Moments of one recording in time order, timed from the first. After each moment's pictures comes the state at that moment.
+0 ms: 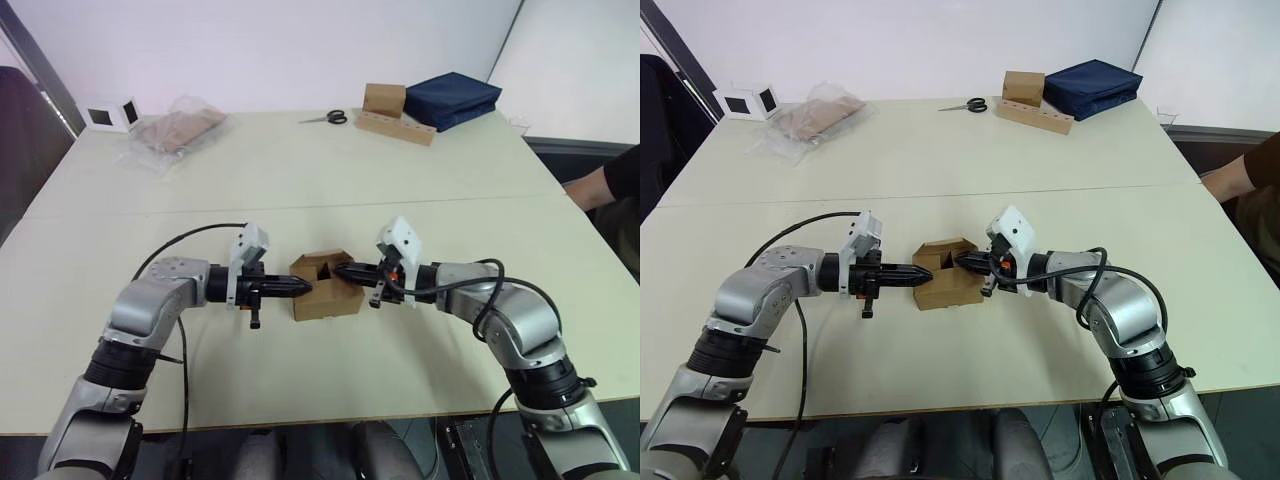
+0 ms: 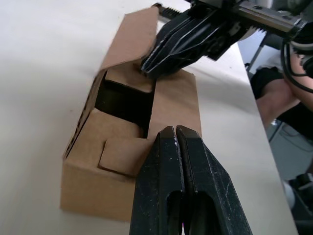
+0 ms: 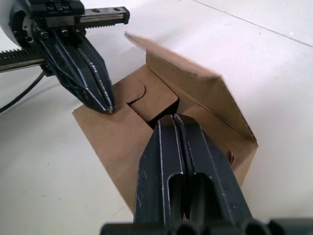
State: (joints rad) left arm -0.51 0.57 -0.11 -0.04 -0.48 0.67 -1.18; right arm -0.47 -0.53 0.14 -0.34 0.49 0.82 0.75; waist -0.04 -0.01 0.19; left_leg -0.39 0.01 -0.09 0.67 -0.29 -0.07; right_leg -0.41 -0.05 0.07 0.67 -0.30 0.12
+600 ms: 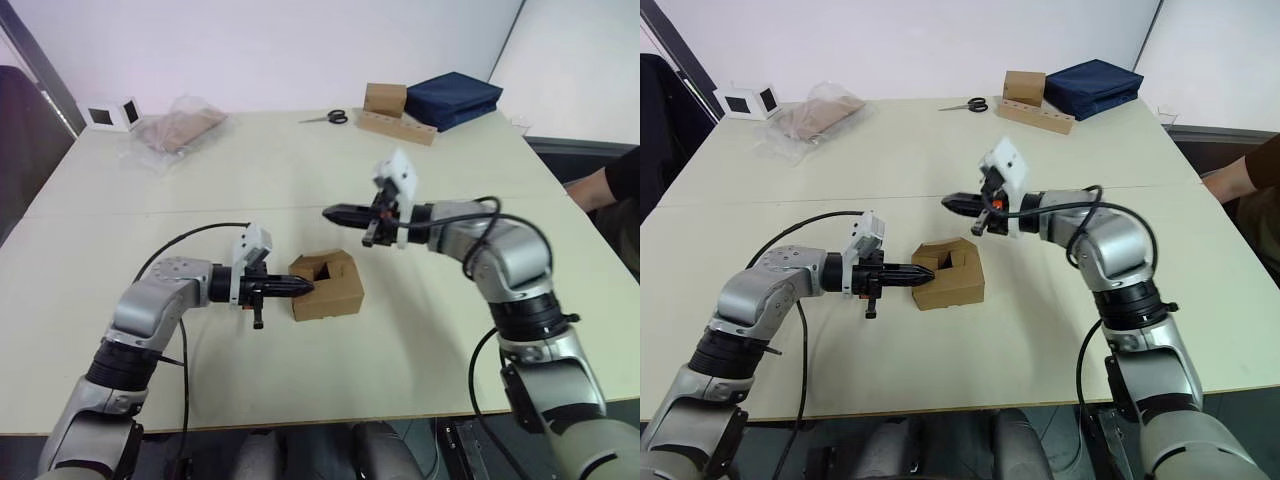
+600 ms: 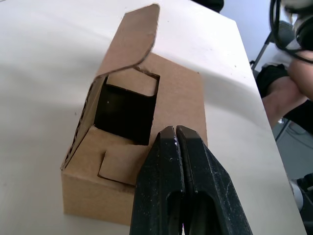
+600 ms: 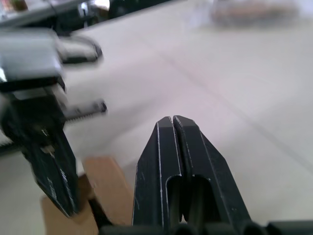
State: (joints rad) left arm -0.51 0.56 -0.13 -0.05 -0.49 0.66 -1.16; right arm -0.80 -0.43 0.21 0.08 0.43 0.69 0.85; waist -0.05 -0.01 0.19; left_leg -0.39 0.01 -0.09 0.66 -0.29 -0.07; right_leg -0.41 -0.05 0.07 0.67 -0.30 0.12
